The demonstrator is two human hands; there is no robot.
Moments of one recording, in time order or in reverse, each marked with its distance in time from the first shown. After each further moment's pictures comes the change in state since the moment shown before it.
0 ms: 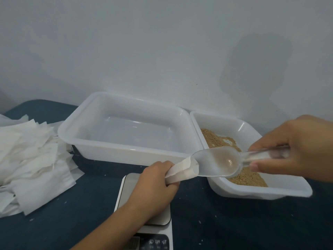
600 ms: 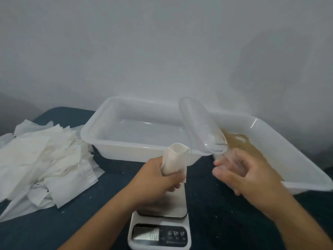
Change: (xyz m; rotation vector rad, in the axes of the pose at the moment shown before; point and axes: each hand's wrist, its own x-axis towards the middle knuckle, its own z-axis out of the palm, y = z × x) left_hand -0.008 -0.014 -0.045 -0.465 -0.221 -0.171; right_hand 0.002 -0.055 0.138 0.891 0.179 0.137
